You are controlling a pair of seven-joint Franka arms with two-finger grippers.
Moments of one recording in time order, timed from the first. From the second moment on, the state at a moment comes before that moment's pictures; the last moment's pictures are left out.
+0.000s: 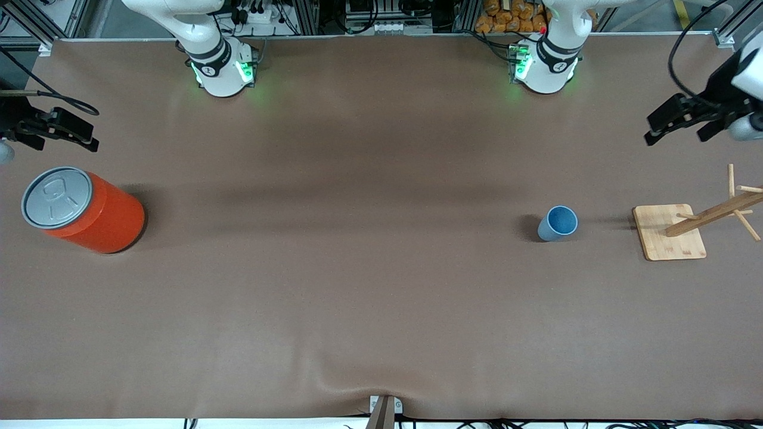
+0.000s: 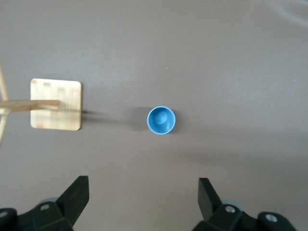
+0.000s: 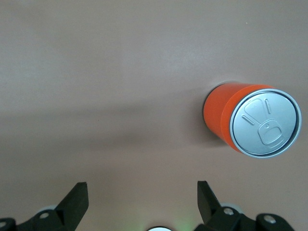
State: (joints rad) left arm 0.07 -0.15 -0.11 -1.69 -0.05 1.60 -0.15; right arm 0.00 0.00 0.00 -1.49 0.00 1.42 0.04
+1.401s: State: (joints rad) left arm 0.08 -0.14 -0.17 -1.63 0.02 1.51 -0.11; right arm 0.00 0.00 0.00 -1.49 0.01 1.42 0.04
